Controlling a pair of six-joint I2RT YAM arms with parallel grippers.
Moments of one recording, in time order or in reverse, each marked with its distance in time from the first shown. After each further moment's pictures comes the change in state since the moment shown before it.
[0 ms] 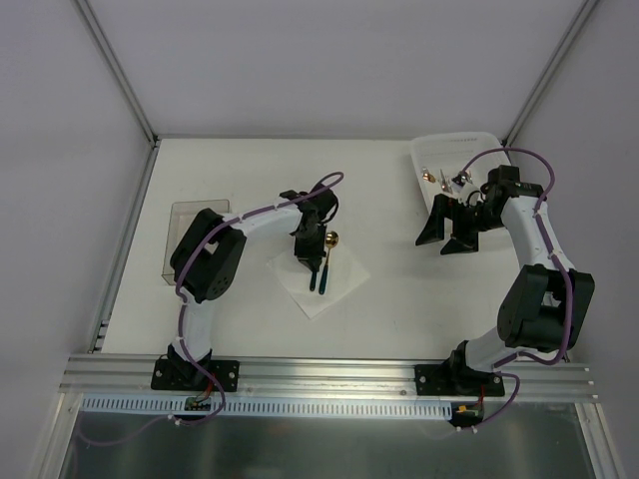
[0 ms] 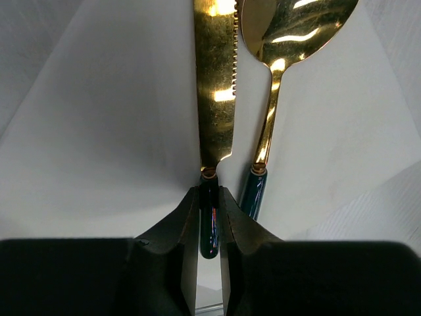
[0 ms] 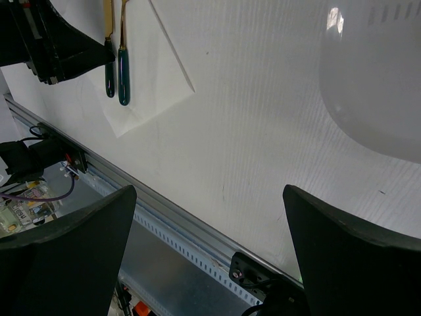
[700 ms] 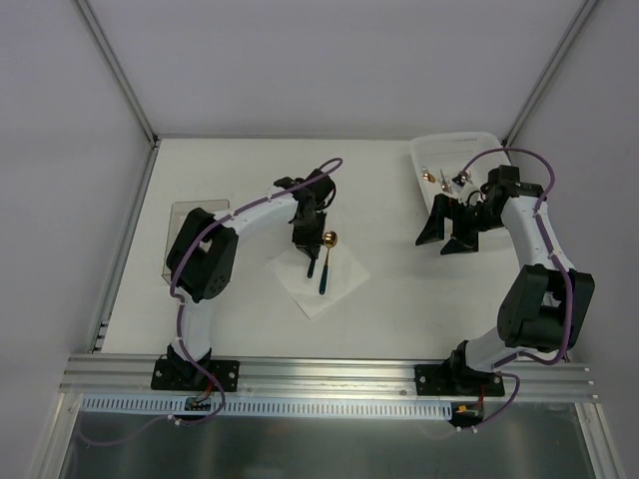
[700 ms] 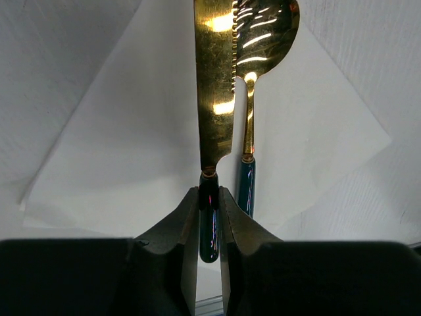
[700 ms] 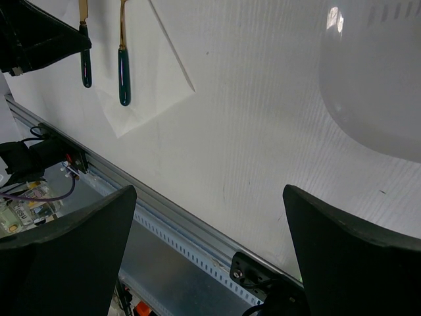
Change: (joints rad) left arm 0.037 -0.012 0.108 -0.077 -0.001 0.096; right arm 0.000 0.000 0.000 0.000 0.000 0.003
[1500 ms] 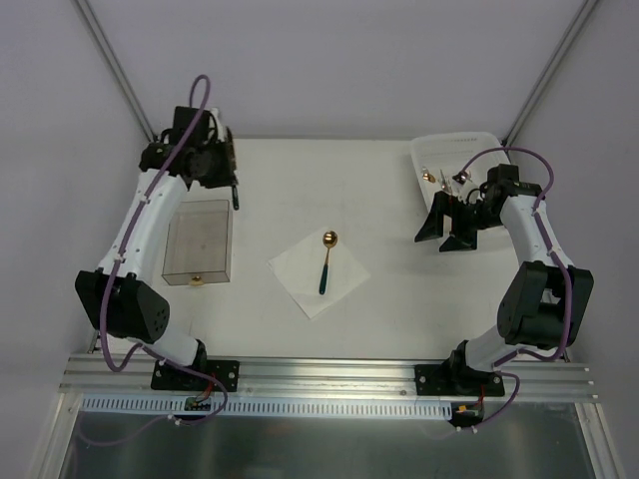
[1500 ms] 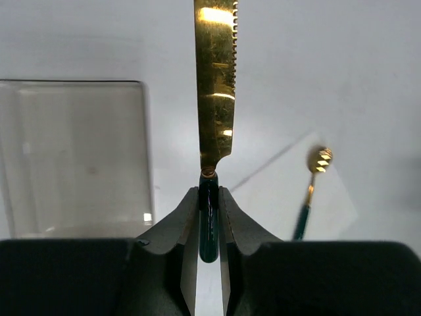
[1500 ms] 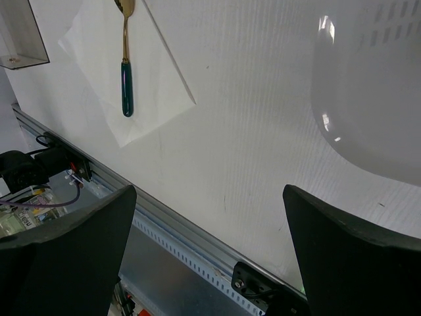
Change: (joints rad) left arm 0.578 -0.493 0.028 -0.036 -0.048 0.189; right arm 0.000 0.018 0.000 0.048 -0.011 0.029
